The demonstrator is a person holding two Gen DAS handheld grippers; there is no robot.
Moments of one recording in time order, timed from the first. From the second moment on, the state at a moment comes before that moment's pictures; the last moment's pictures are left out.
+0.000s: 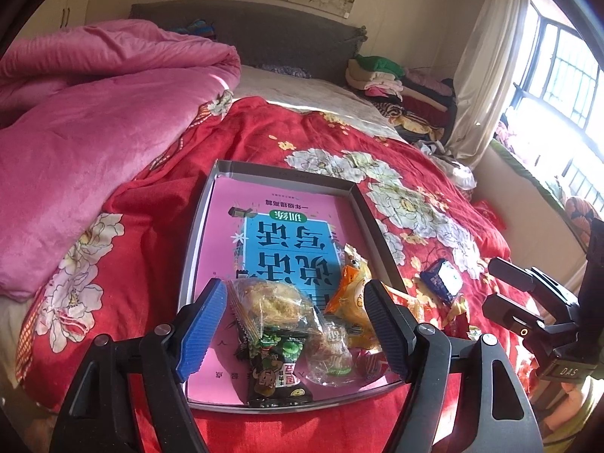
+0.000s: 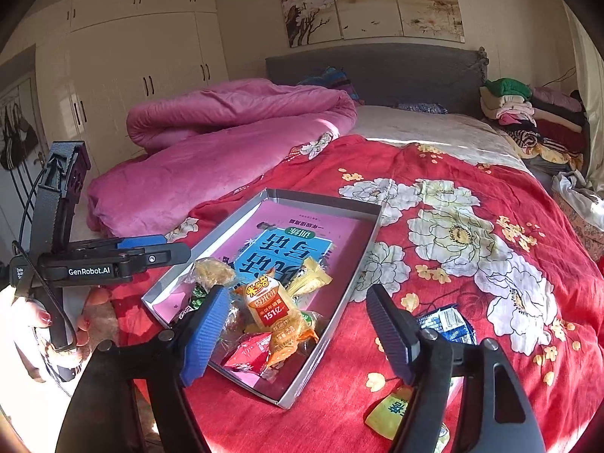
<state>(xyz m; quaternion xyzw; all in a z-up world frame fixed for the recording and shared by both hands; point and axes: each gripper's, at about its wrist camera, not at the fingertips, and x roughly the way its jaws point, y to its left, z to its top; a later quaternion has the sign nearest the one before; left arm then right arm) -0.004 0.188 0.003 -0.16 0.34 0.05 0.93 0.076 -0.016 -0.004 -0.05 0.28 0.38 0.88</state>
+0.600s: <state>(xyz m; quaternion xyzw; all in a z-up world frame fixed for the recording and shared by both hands) -0.009 0.148 0.029 -0.17 0.34 0.00 0.93 0.072 -0.078 0.007 -0.04 0.26 0.34 0.91</state>
